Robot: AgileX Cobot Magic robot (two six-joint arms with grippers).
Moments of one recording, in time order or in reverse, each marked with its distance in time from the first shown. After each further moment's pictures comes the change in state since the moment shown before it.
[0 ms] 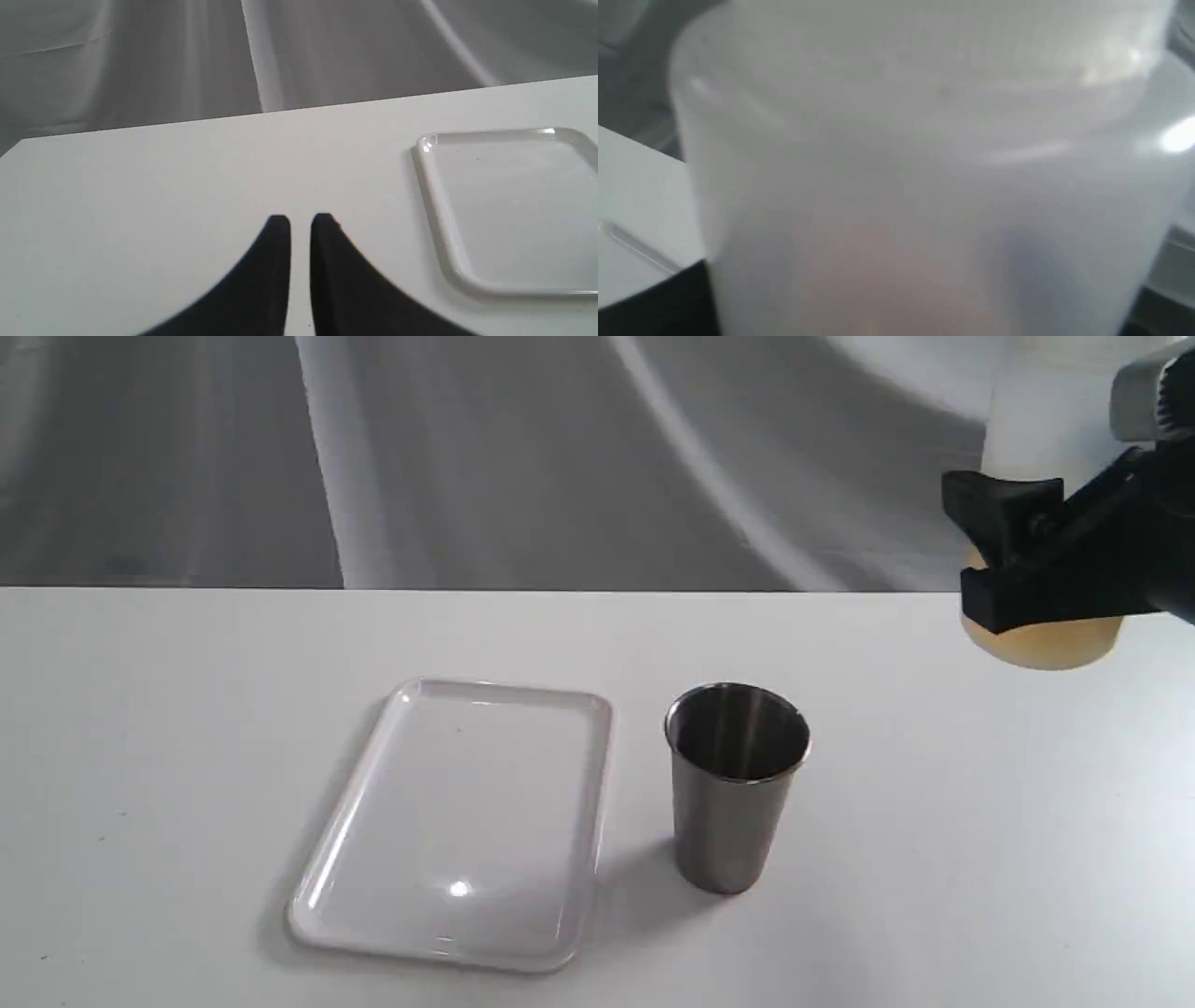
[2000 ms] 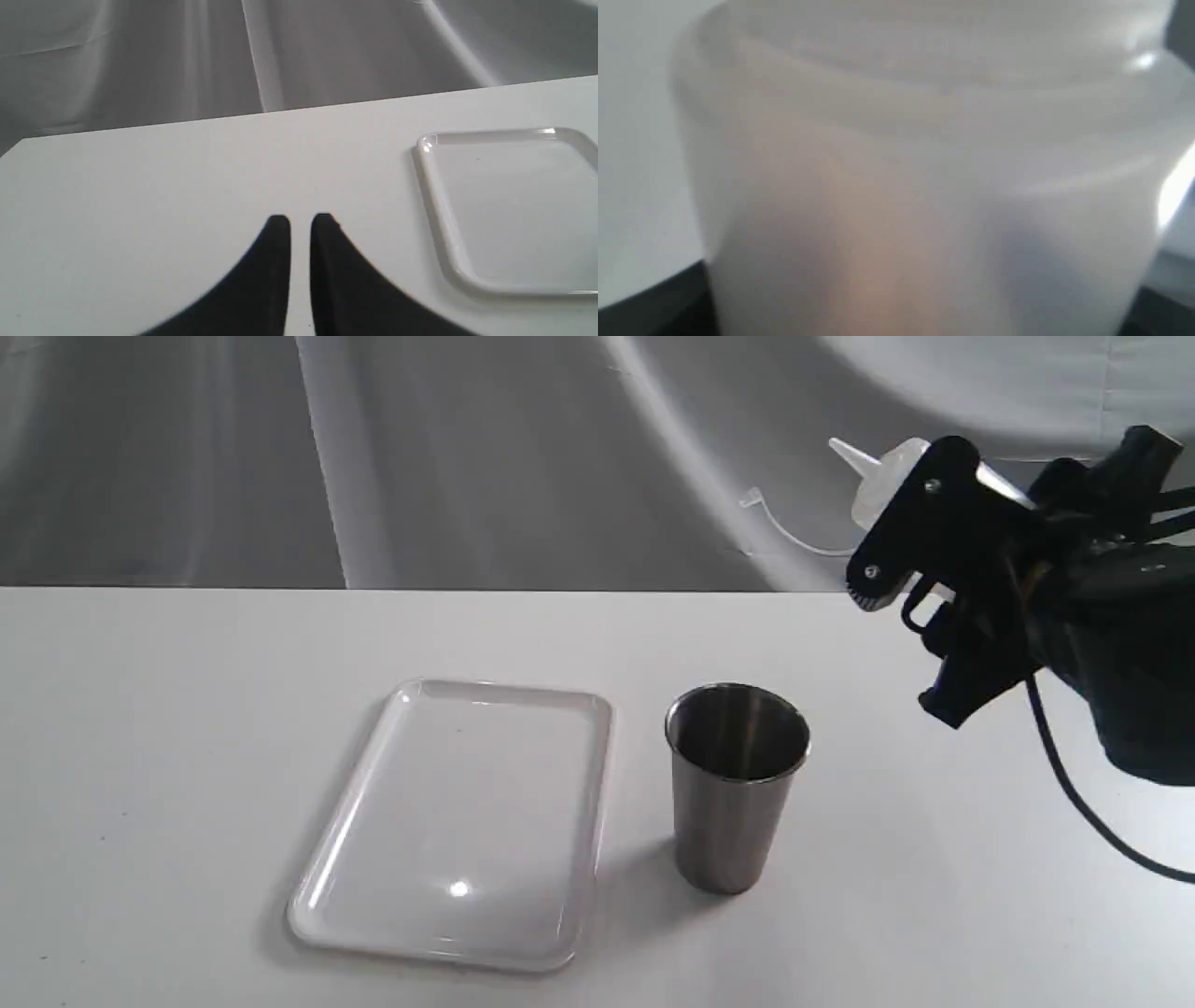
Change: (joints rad) left arm 0.000 0.000 0.000 0.000 0.000 0.000; right arm 0.219 0.396 -0.227 -1.551 0.871 0.985
